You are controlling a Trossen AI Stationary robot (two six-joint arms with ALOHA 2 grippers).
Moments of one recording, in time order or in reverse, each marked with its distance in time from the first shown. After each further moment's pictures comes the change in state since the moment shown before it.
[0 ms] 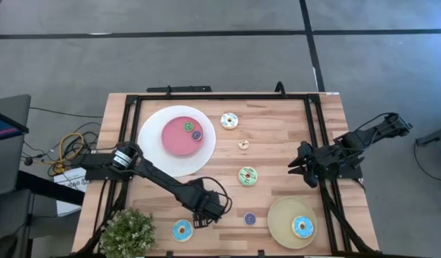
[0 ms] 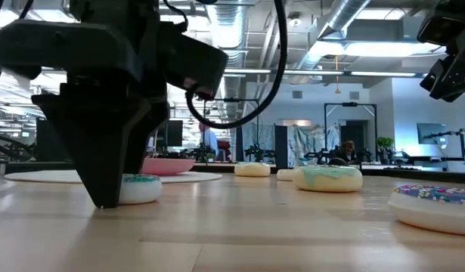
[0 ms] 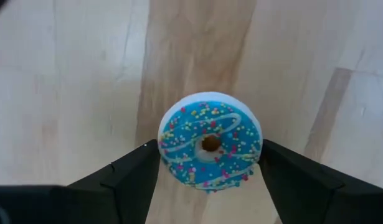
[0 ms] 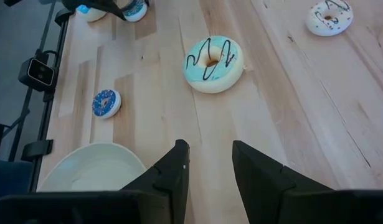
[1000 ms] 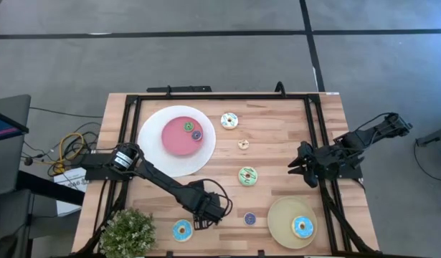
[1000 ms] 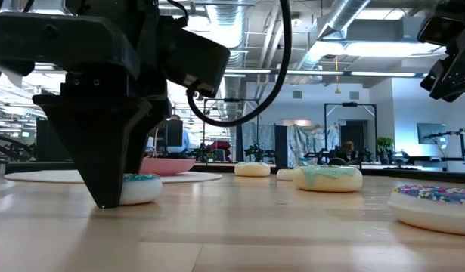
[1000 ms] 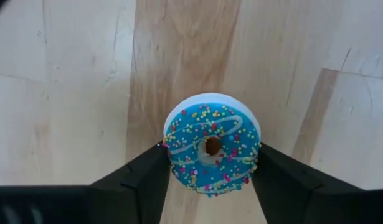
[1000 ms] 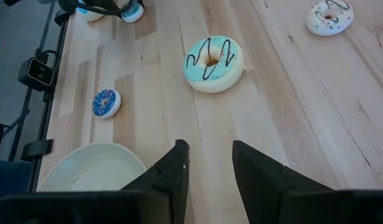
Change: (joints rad) left arm 0.000 0.008 0.025 0.002 -0.026 0.016; right arm 0.000 0.001 0.000 0.000 -0.001 -0.001
